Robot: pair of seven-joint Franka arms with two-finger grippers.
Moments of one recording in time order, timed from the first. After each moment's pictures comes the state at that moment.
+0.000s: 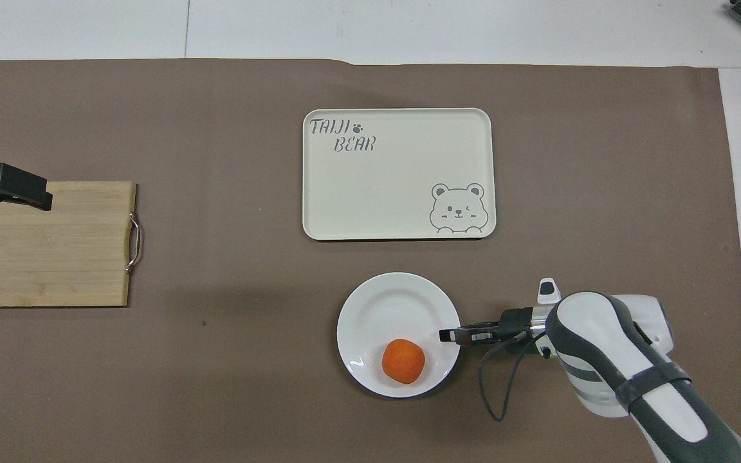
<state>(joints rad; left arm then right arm) 0.06 0.07 -0.09 -1.49 0.00 1.53 0.03 0.32 0.02 -0.11 -2.56 1.26 2.17 -0.88</state>
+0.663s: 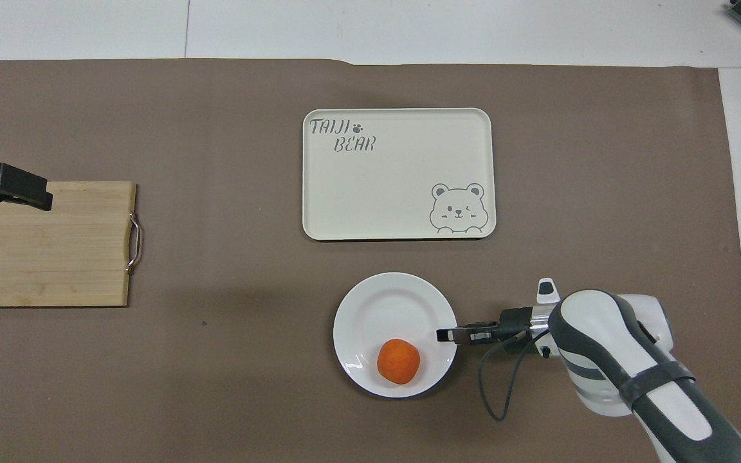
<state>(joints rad) 0.06 0.07 -0.09 -1.49 0.00 1.53 0.03 0.32 0.02 -0.11 -2.56 1.29 2.13 -0.88</state>
